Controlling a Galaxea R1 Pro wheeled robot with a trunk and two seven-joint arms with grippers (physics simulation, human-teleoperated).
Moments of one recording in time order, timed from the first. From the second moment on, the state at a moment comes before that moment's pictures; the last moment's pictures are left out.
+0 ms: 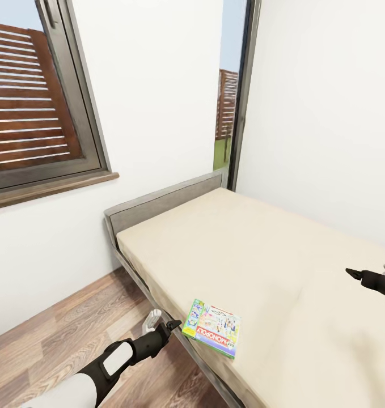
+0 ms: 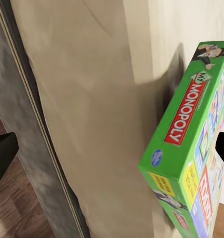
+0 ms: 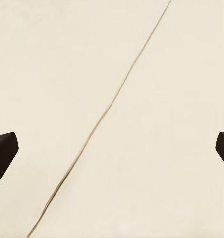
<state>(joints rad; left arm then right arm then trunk) -0.63 -0.02 -0.42 -0.29 1.18 0.35 -0.40 -0.56 -0.48 -0.50 -1.07 -0.10 0.65 0.41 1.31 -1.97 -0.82</state>
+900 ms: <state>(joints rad) -0.63 -0.02 -0.42 -0.29 1.18 0.34 -0.41 -0.56 -0.48 -0.50 -1.07 -0.10 0.65 0.41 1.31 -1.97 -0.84</state>
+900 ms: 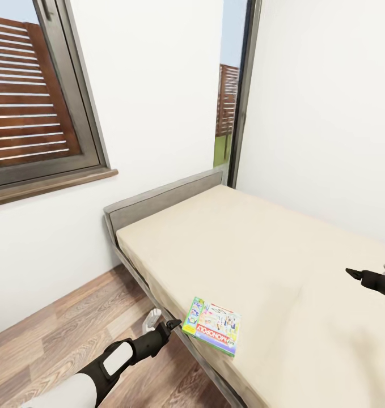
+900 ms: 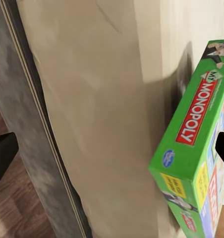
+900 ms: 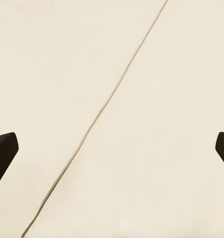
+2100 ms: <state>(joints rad) -0.63 -0.01 -0.42 -0.30 1.18 0.31 -0.45 -0.56 -0.48 -0.50 -1.07 -0.11 0.65 0.41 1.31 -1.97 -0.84</state>
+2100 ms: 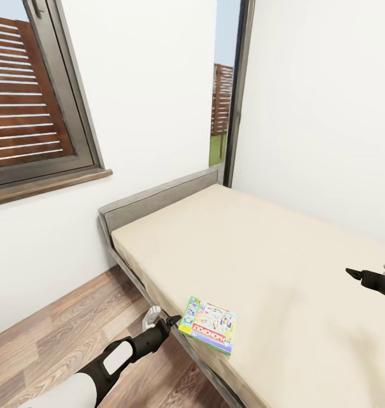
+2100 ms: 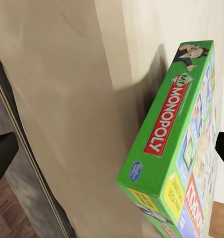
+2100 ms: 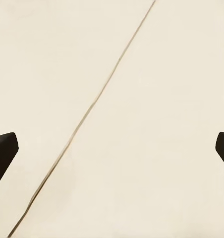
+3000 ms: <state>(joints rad) -0.63 -0.02 -0.42 -0.30 1.18 0.31 -0.46 -0.56 -0.48 -0.50 -1.07 -0.11 0.65 0.41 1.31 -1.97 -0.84</state>
